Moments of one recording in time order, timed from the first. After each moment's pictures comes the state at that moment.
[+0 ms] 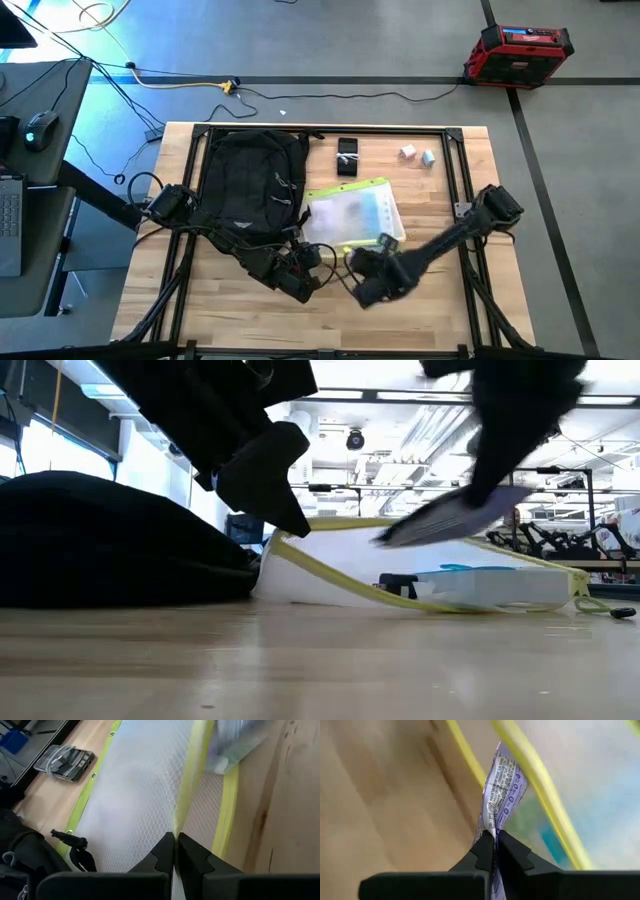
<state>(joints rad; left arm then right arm) -0.49 1.96 1.23 -0.38 -0.88 -0.54 0.58 1.89 1.45 -1.11 0.45 1.03</state>
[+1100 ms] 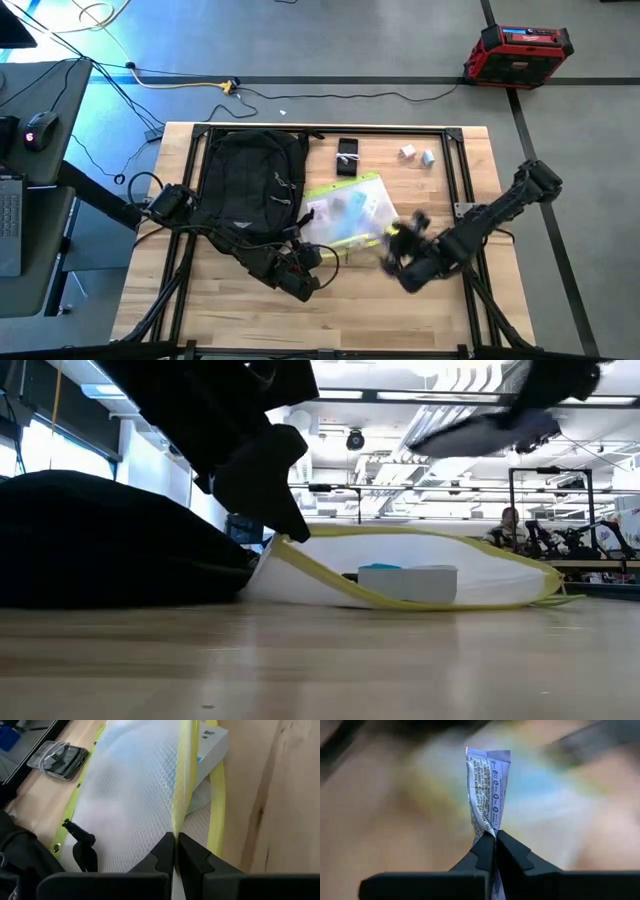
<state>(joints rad) -0.49 1.96 1.22 -0.37 -0.83 -0.51 0.61 1.46 1.15 -1.10 0.79 1.21</state>
